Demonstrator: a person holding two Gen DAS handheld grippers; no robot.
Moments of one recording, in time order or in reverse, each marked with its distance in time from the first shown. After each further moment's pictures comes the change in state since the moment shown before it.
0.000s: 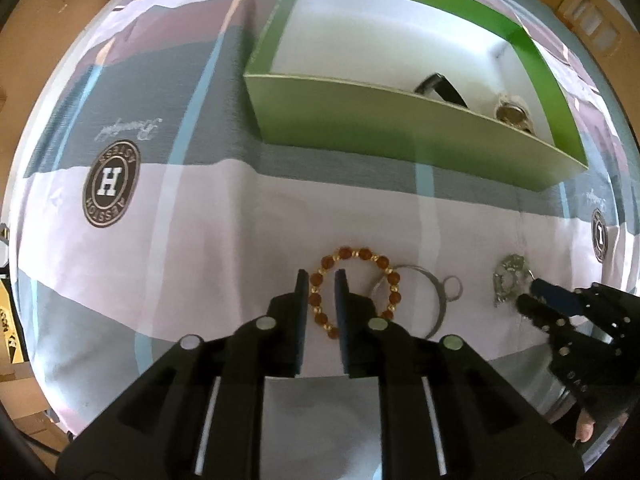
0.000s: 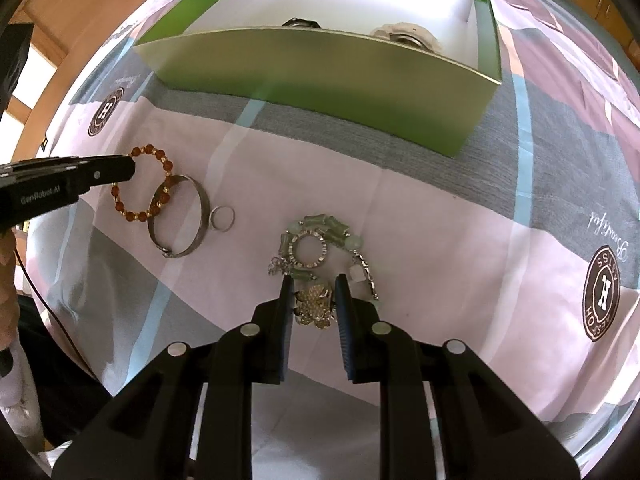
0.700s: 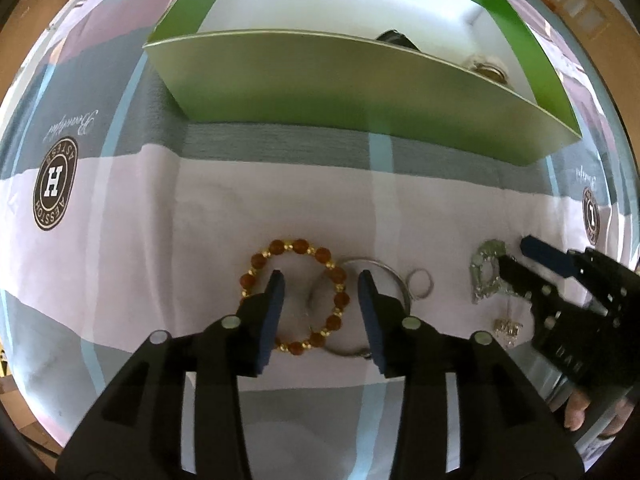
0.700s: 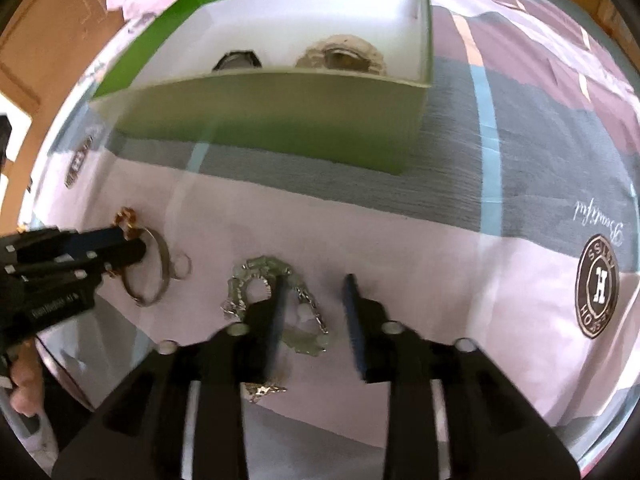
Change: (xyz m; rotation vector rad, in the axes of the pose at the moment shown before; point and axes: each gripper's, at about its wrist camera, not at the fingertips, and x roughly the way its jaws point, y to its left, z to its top) left arm 0.030 -0.025 0.004 0.050 0.064 -0.079; right arm 0.007 -0.022 0.013 0.085 -0.052 -0.048
